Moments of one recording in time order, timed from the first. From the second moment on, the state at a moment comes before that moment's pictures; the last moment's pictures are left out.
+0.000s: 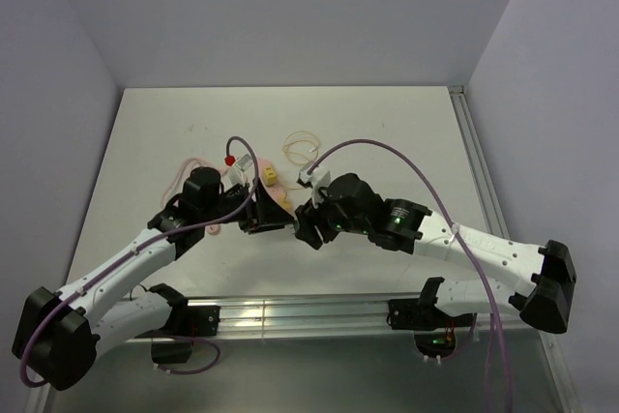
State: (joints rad) left arm -0.56 1.00 0.59 -0.04 0.67 -0.98; right arm 1.02 1.11 0.91 -0.41 -0.03 0.23
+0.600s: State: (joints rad) left arm -0.56 1.00 0.56 0.02 0.68 -1.00; right arm 1.09 1.20 0.96 -0.38 -0.01 0.20
